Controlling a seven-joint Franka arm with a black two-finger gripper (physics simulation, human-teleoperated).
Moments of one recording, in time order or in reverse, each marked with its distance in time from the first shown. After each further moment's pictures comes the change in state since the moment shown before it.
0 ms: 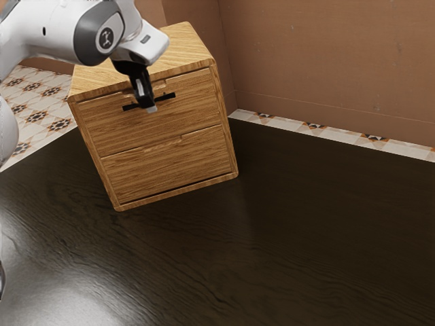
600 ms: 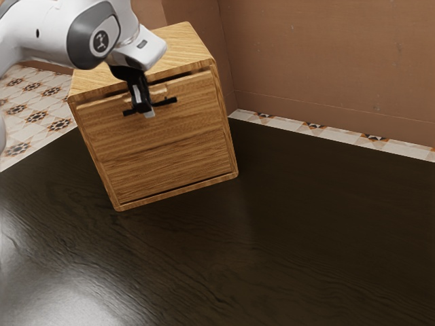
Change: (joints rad) arm -0.014 -0.056 -0.001 -0.086 -0.003 0.002 0.012
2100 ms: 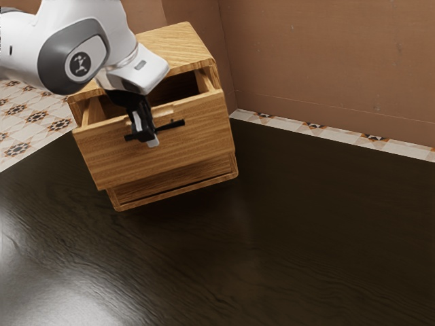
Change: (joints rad) arm -0.091 -0.306 -0.047 -0.397 0.013 0.035 -0.133
